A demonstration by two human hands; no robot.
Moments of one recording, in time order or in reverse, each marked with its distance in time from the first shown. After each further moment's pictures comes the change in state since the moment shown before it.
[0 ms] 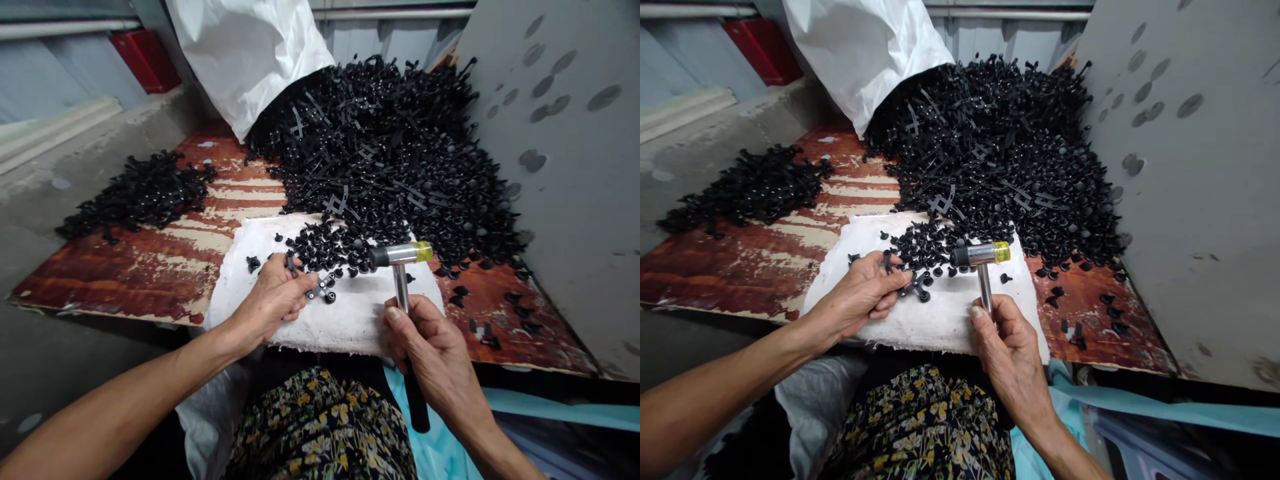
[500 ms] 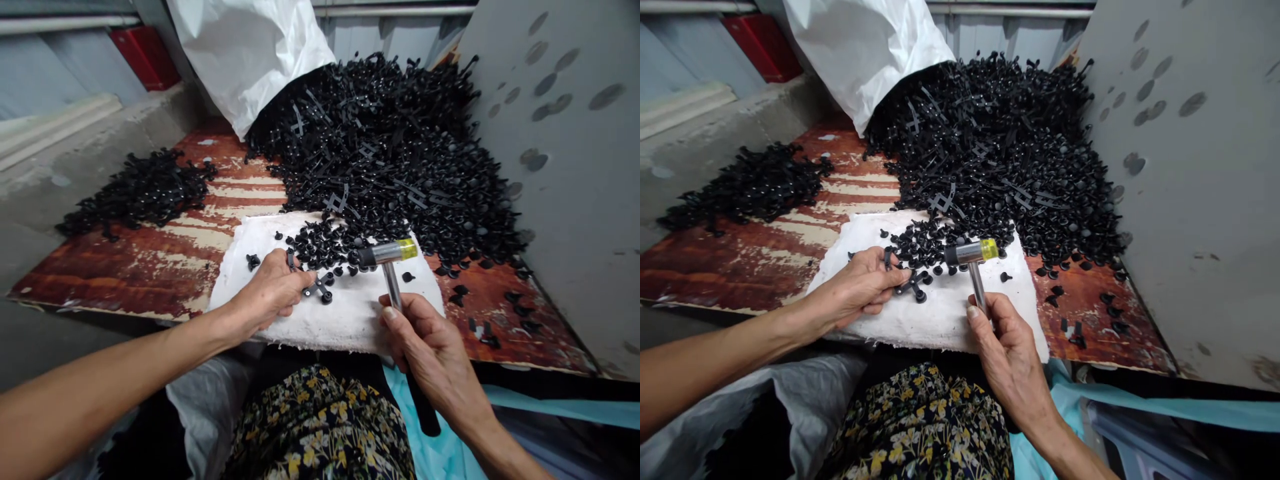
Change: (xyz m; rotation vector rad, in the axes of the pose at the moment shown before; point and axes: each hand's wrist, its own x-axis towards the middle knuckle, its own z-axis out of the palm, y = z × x) left_hand 0.006 0.006 -0.005 0.146 0.034 -0.031; right_hand 0.000 -0.001 -0.004 -0.139 -0.043 -0.090
